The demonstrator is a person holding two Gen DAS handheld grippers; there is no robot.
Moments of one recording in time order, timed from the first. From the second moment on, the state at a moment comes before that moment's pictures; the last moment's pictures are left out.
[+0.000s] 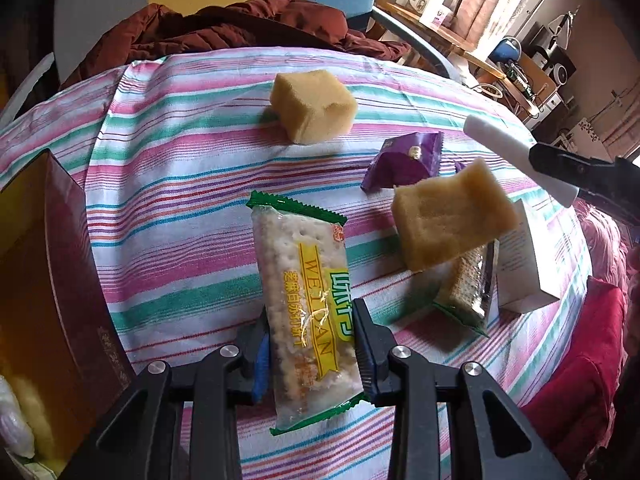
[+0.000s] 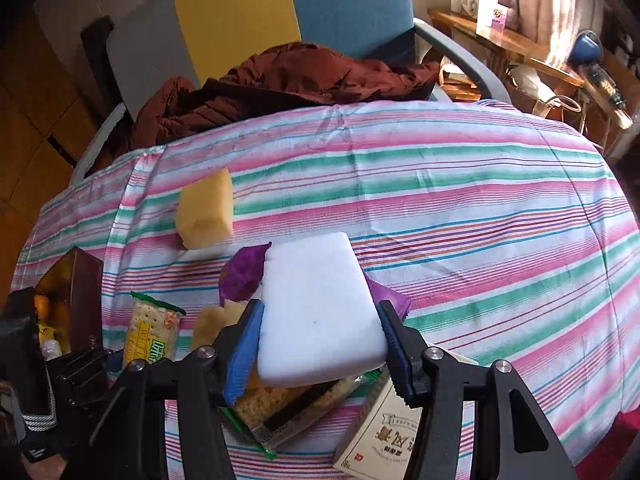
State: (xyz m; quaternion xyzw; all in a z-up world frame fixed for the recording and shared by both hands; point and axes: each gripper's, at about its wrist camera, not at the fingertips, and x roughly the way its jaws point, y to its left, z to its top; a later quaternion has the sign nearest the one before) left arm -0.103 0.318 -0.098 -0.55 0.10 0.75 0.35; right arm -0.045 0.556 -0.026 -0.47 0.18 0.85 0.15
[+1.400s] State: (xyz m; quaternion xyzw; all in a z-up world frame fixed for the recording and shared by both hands) left arm -0.177 0.031 -0.028 -0.47 -0.01 0.86 0.18; right arm -0.104 0.246 -0.006 -0.44 0.10 0.89 -0.08
